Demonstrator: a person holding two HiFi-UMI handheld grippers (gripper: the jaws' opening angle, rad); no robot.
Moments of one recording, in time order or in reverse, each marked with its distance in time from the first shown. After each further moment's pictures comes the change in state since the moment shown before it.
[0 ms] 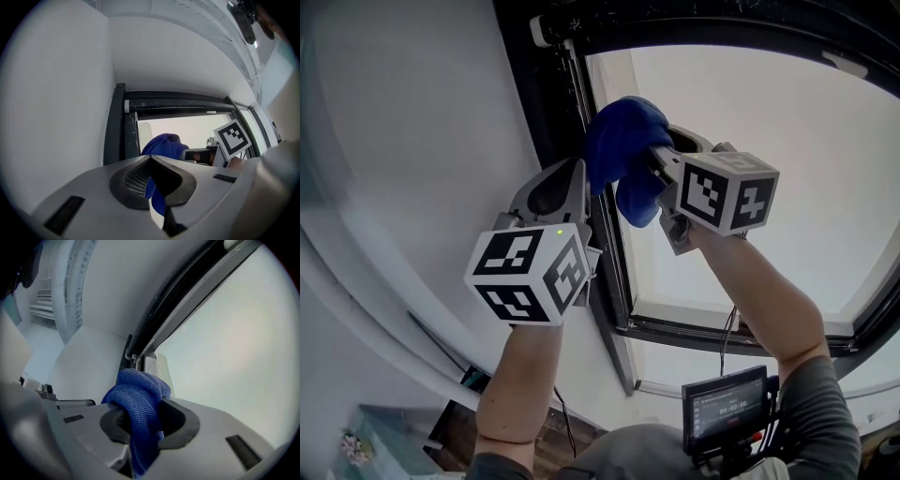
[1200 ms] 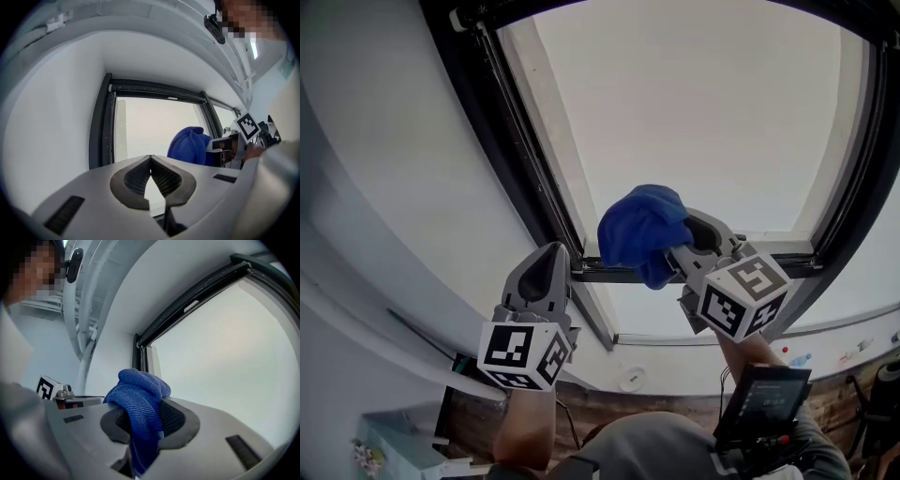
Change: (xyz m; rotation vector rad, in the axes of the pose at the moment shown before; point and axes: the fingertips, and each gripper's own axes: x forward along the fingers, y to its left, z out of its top) left arm -0.154 -0.137 -0.115 -0.057 0.168 -0.151; right arm -0.282 0.041 -0.093 0.010 0.156 -0.159
